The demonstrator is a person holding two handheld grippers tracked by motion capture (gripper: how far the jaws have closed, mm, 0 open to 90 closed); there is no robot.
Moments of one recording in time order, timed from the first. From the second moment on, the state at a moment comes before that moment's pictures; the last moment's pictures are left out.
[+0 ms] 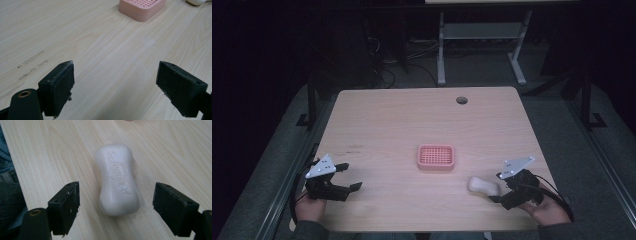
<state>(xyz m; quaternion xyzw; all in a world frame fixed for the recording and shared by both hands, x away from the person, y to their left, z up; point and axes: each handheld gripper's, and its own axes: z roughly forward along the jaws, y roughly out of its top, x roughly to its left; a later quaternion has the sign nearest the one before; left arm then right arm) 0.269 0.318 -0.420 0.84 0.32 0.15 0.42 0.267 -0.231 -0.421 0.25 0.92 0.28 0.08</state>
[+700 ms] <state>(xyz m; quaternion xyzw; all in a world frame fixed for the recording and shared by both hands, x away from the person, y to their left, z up) 0.271 0.316 -0.421 0.84 0.32 0.15 0.42 0.292 -0.193 -0.433 0.19 0.95 0.22 0.07</state>
